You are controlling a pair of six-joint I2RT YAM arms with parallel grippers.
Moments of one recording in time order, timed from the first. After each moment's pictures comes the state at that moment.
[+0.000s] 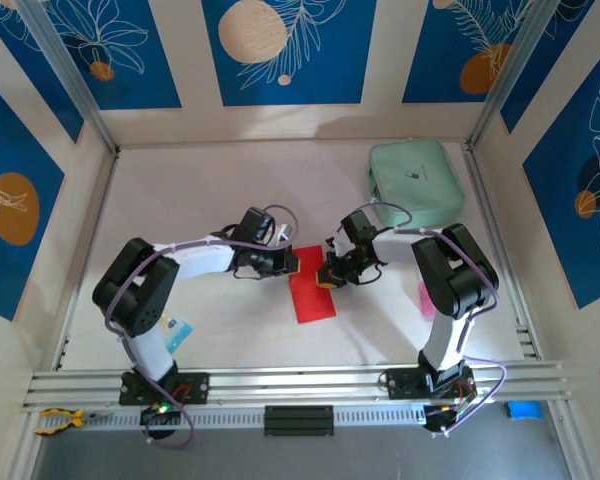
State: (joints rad) left arm -0.60 1.78 0.96 -0.15 0.57 -0.65; right arm 0.45 1.82 0.90 -0.37 -0.70 0.52
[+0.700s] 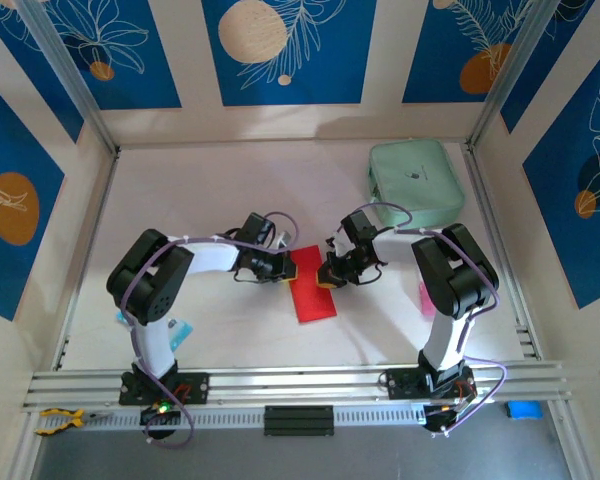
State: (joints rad) left arm -0.59 1.86 0.96 -0.14 0.59 -0.63; right arm 0.45 1.82 0.90 -0.37 -0.70 0.52
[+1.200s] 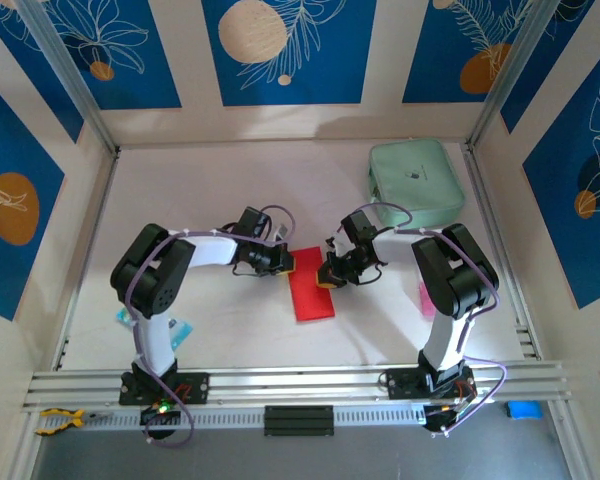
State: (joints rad) left arm -0.53 1.92 1.00 -0.12 0.61 -0.62; right arm 0.45 1.82 0.90 -0.37 -0.70 0.52
